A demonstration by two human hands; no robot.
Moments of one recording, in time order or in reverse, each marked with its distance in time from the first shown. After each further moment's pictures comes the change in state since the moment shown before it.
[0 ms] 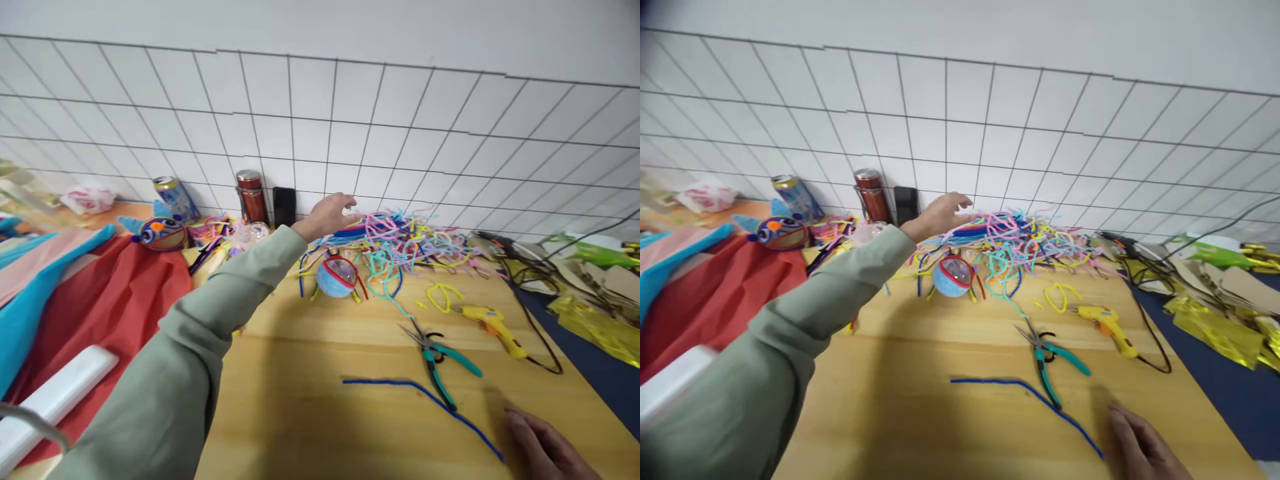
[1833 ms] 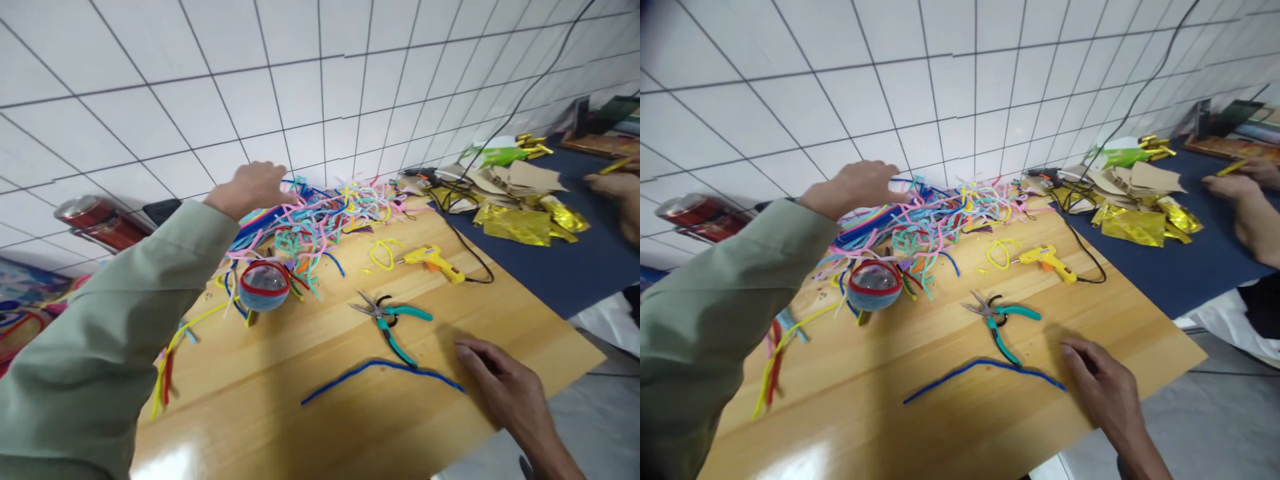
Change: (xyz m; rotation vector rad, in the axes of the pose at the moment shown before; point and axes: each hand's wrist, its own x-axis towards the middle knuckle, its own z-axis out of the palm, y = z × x) left_hand 0.099 0.031 0.035 0.562 -0.337 0.056; right_hand -0.029 0.006 0.011 0.100 0.011 -0.157
